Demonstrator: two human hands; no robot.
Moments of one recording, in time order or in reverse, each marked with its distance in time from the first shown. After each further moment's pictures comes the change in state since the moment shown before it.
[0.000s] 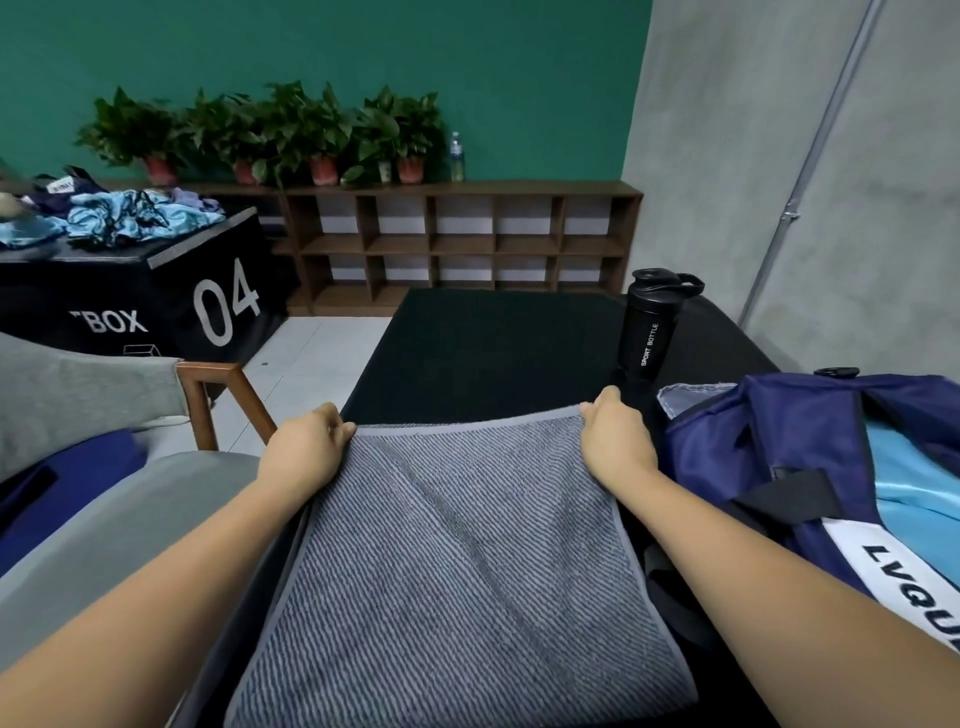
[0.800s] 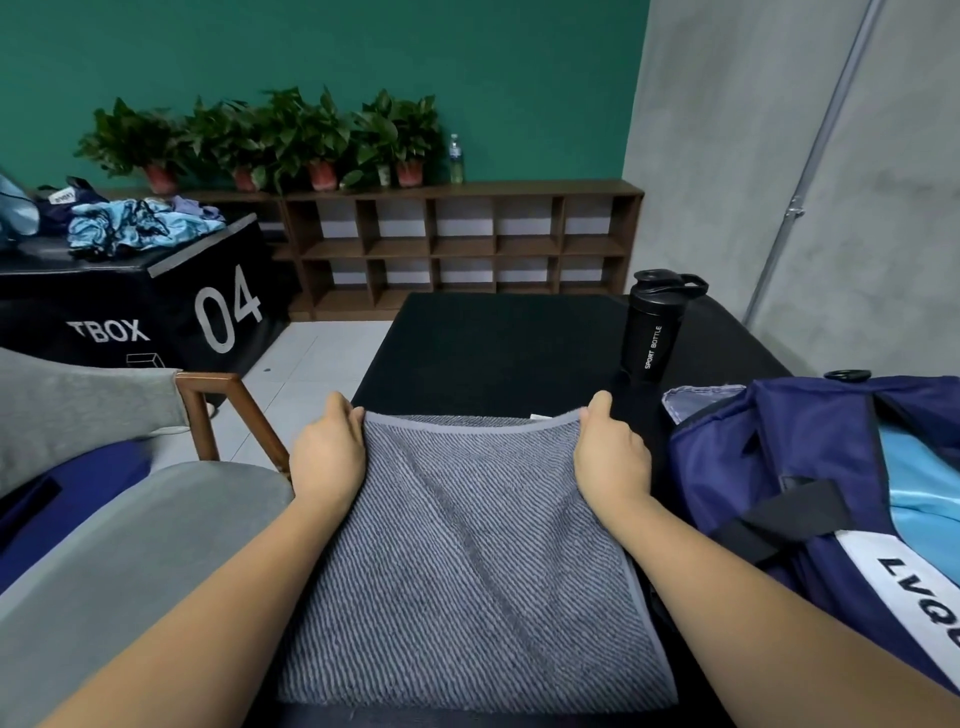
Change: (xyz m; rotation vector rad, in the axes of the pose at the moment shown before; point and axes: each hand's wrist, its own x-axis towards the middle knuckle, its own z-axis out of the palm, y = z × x) left_hand -0.003 0.032 0.027 -0.079 0.299 0.013; right_hand -0.009 0.001 0.028 -0.112 0.149 -0.138
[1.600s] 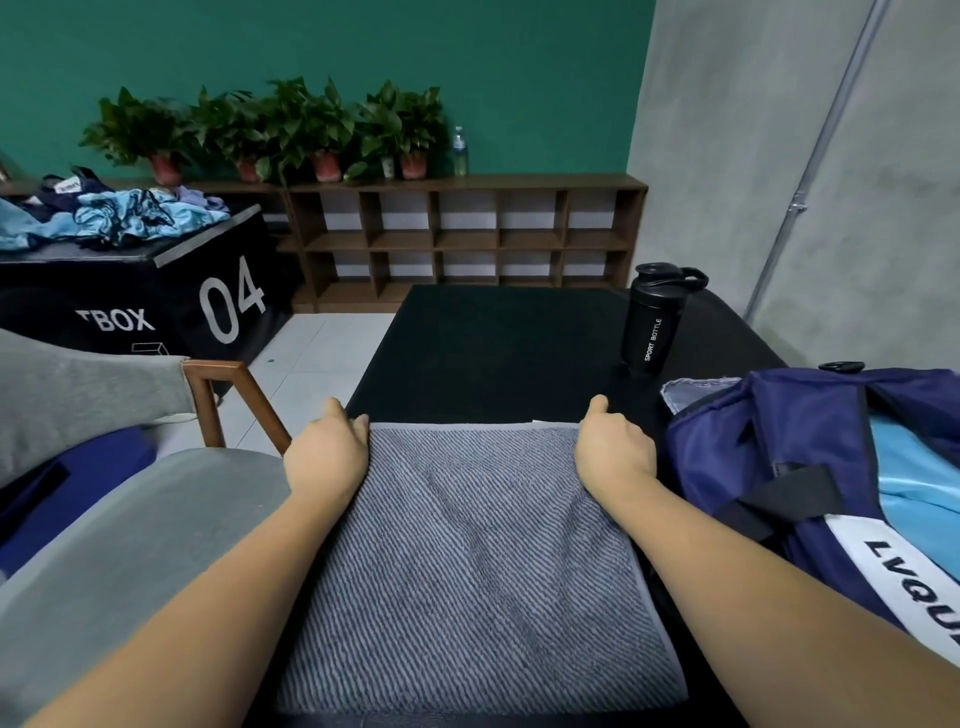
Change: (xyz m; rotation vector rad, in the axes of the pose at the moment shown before) left_hand -0.014 0.002 -0.012 0.173 -0.135 -0.142; right_hand 0.001 -0.003 -0.017 -0.248 -0.253 0.062
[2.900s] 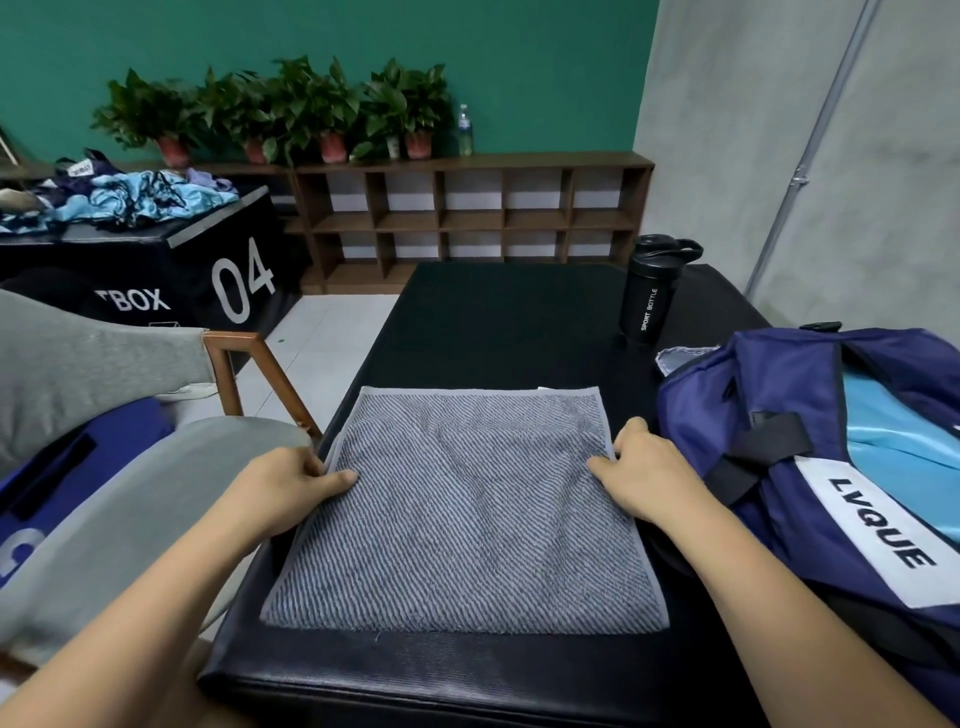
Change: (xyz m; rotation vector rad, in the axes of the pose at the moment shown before) left_hand -0.085 -0.059 -0.094 -0.041 -0.470 0.043; right_hand -0.102 0.045 -0.046 0.248 -0.255 0.039
